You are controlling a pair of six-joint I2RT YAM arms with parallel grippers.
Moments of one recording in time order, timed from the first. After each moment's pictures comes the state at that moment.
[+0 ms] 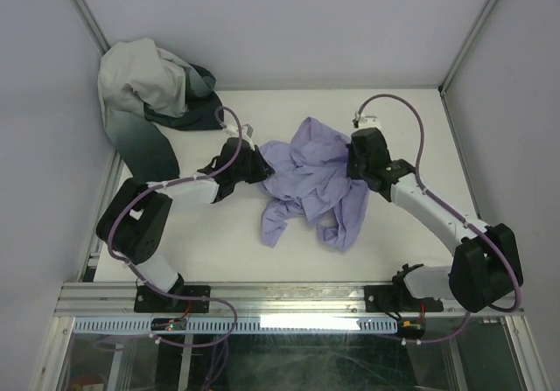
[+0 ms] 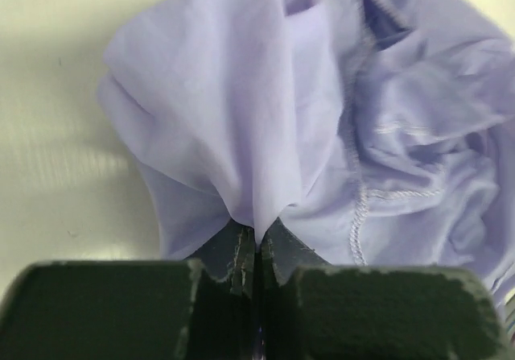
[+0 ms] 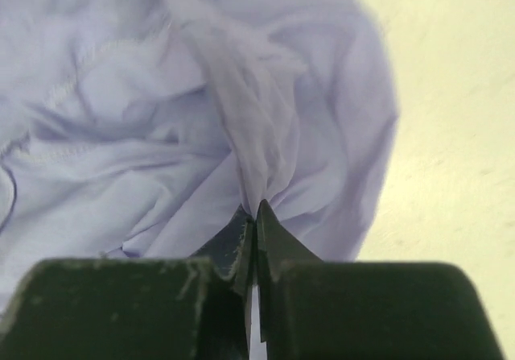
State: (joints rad) left arm -0.54 1.69 0.83 0.27 0.10 -0.74; right arm 0.49 1.30 0.88 -0.37 0.25 0.33
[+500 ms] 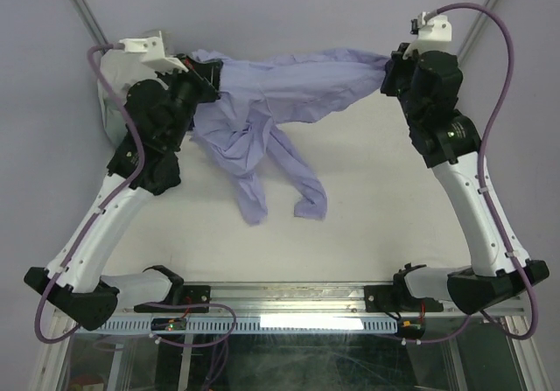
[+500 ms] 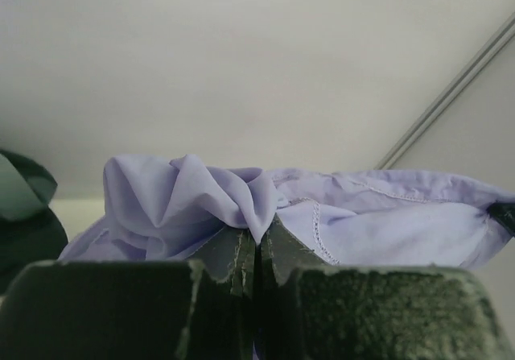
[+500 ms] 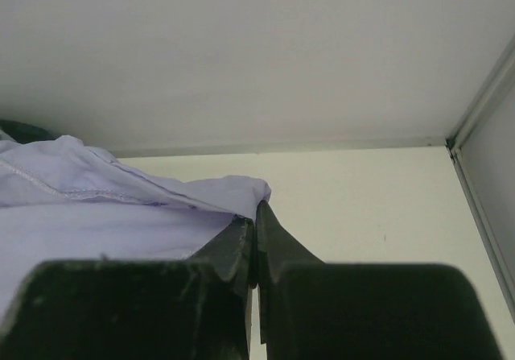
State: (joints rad) left arm -0.52 1.21 1.43 -0.07 -0.24 -0.39; right arm 0.36 1.30 1.61 -0.45 0.34 0.12
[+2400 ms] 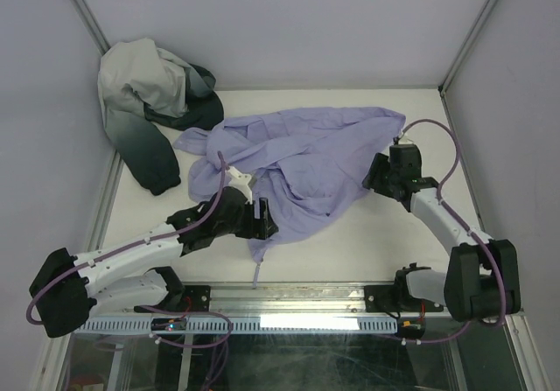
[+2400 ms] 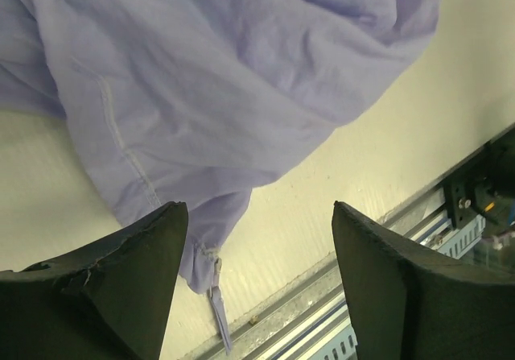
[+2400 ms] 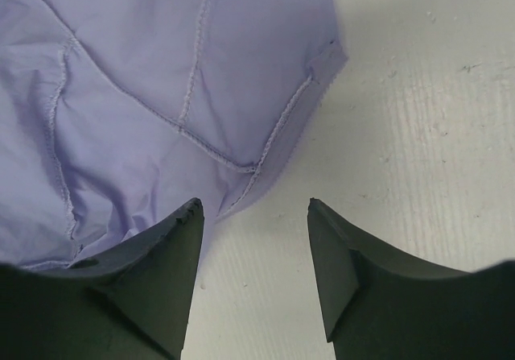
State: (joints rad) left arm -0.86 1.03 0.60 -0.24 -0.02 -0.71; right arm 0.15 1.21 0.71 -0.33 0.02 0.44
